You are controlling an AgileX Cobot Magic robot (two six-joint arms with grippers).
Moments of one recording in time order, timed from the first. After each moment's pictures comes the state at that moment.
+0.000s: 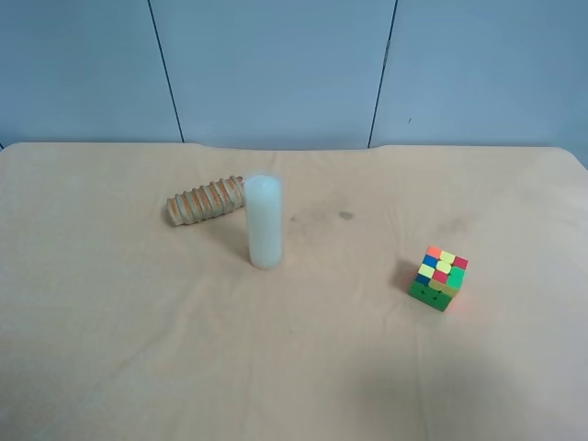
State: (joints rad) left arm -0.03 0.00 -0.51 0.00 1.06 0.04; right arm 0.14 0.00 -0.50 0.01 1.07 -0.02
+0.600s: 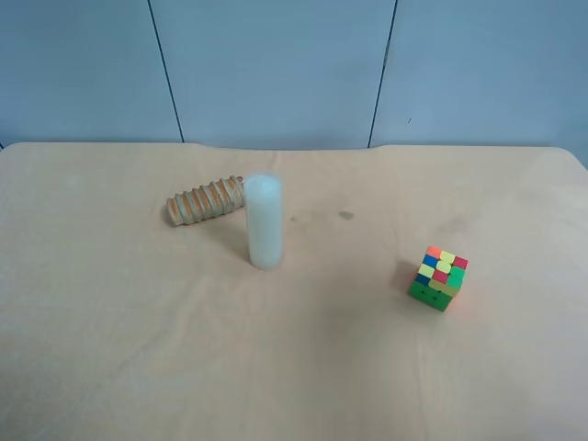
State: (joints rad) left arm -0.03 0.00 -0.51 0.00 1.06 0.04; right arm 0.14 0.80 -0.90 0.03 1.09 -0.21
